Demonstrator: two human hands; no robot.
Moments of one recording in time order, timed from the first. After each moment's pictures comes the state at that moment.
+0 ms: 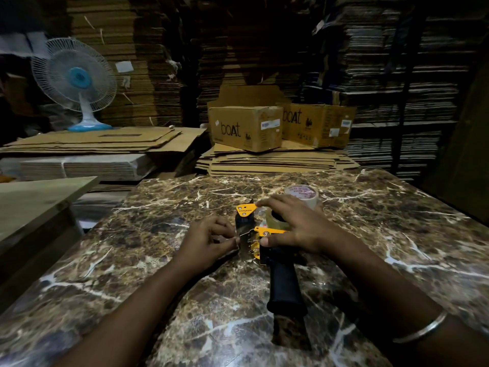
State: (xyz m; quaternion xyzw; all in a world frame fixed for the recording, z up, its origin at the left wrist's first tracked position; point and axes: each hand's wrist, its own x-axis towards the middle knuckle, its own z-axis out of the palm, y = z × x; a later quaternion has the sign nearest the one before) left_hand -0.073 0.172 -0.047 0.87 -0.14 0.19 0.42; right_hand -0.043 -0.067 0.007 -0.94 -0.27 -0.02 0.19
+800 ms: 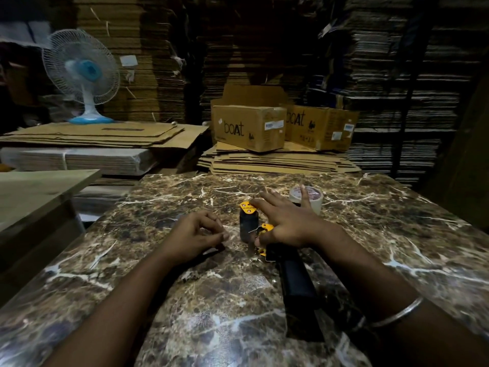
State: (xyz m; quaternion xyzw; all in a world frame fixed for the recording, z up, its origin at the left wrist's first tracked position) left_hand -0.071 0.212 -0.038 0.87 -0.13 0.12 0.47; right_hand -0.033 -0.030 0.014 -0.96 -0.29 0.00 0.05
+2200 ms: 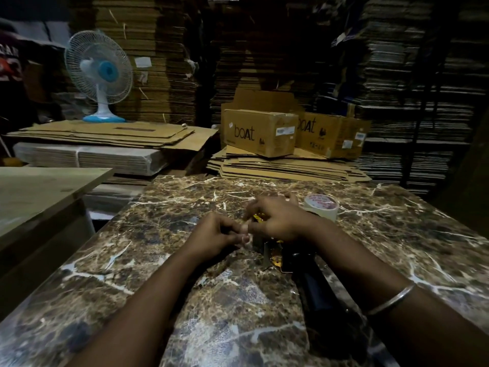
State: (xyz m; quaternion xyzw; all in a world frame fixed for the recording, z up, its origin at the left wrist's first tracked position) left_hand -0.062 0.199 -0.037 0.80 -0.06 0.06 0.59; right_hand -0.032 0.017 0.036 -0.93 -0.34 -0.01 0.15
